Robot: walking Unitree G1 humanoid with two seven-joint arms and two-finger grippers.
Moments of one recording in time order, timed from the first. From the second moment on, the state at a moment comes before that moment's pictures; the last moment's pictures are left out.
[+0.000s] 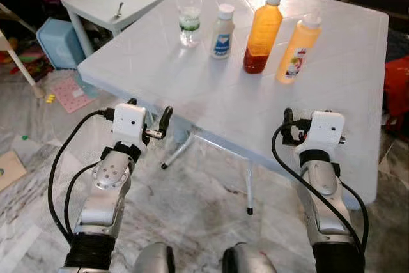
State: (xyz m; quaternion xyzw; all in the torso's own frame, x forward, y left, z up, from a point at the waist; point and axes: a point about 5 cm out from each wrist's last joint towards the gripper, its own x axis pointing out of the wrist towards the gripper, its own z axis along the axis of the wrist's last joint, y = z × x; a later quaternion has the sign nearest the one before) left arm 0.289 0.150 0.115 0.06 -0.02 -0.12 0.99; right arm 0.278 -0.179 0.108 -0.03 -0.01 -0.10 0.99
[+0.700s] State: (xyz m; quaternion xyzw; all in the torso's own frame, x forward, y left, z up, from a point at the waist) left arm 0.284 0.125 0.112 0.04 -0.03 -0.17 0.98; right arm 0.262 -0.175 0.111 -0.04 -0.03 -0.10 0.99
